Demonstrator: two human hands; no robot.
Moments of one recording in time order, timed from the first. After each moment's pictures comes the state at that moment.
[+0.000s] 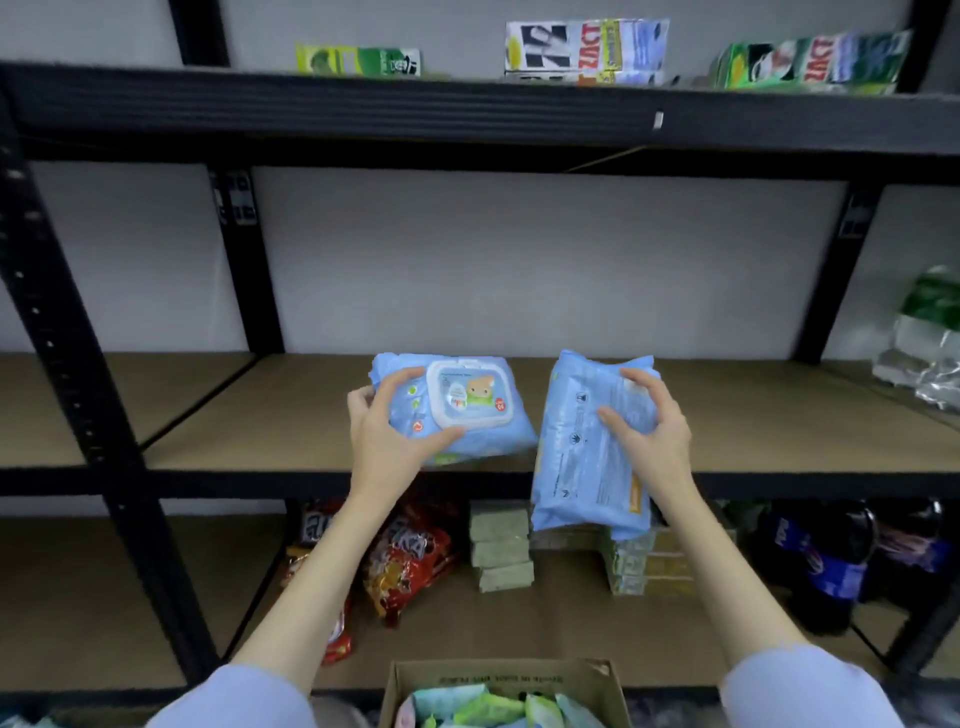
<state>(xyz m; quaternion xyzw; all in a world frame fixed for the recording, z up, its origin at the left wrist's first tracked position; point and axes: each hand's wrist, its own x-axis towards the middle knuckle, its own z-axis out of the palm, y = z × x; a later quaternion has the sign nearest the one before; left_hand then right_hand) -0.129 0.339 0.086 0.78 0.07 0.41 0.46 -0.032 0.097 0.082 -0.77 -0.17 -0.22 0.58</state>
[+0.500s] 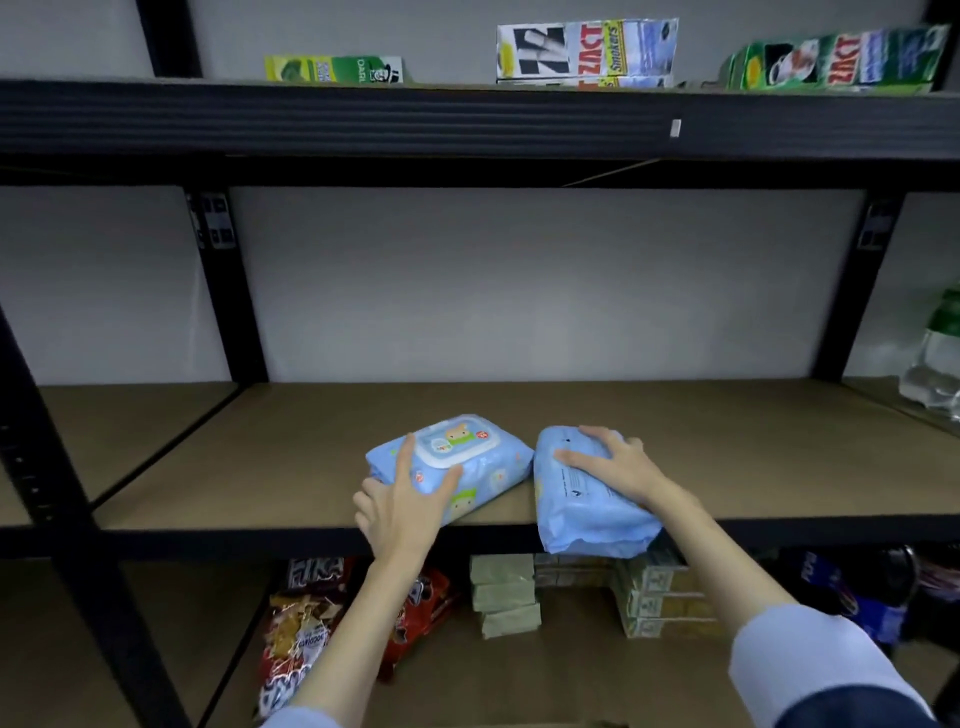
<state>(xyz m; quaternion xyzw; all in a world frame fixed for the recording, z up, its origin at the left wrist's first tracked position) -0.053 0.337 0.042 0.86 0.32 0.24 0.31 0.052 0.120 0.079 -0.91 -0.13 0.07 0.38</state>
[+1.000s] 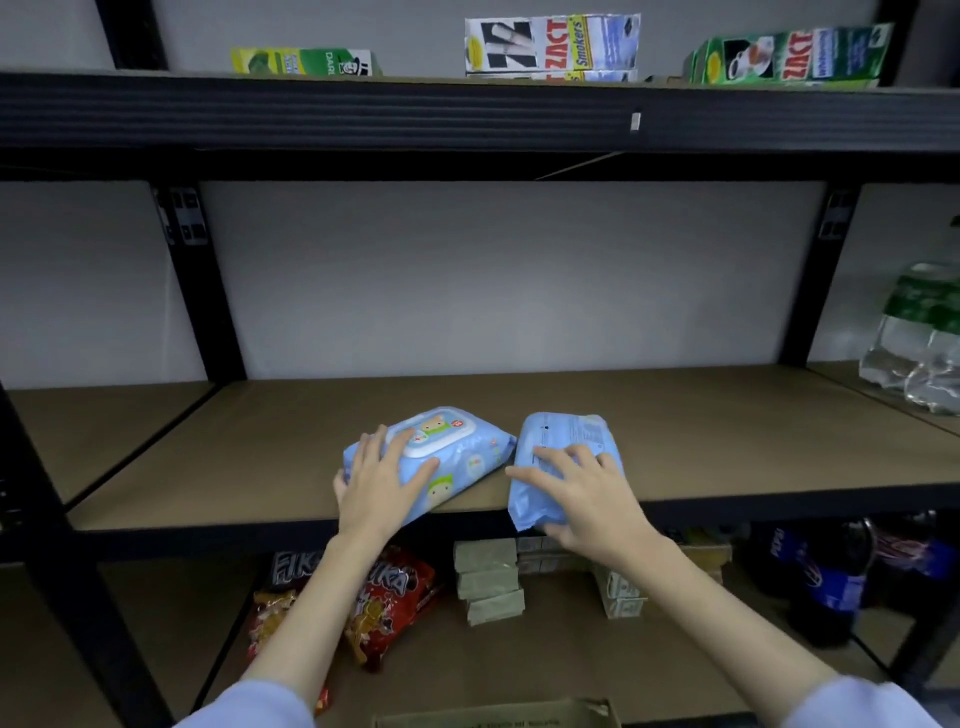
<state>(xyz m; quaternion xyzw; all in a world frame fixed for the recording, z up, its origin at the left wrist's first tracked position) -0.055 0.358 0.044 0.94 0.17 0.21 0.22 -0.013 0.119 0.054 -0.87 -0.39 -0.31 0.00</state>
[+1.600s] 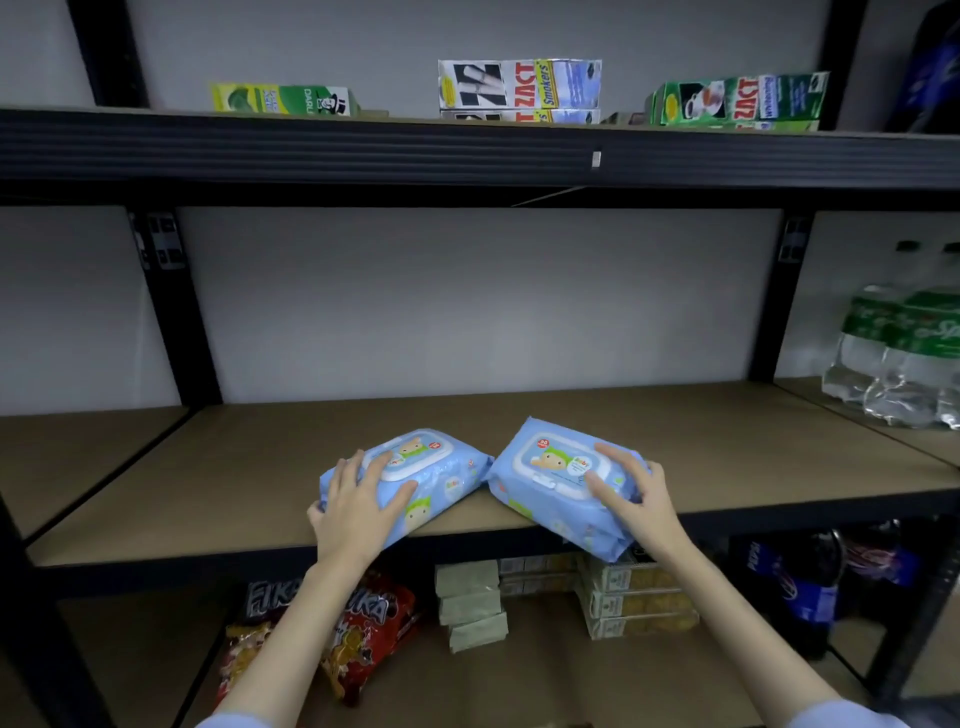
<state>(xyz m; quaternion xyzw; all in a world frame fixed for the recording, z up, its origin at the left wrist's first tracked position) -0.054 0.354 0.045 0.93 0.19 0.21 0.22 0.009 0.054 0.052 -0.80 -0.13 -0.09 0.58</state>
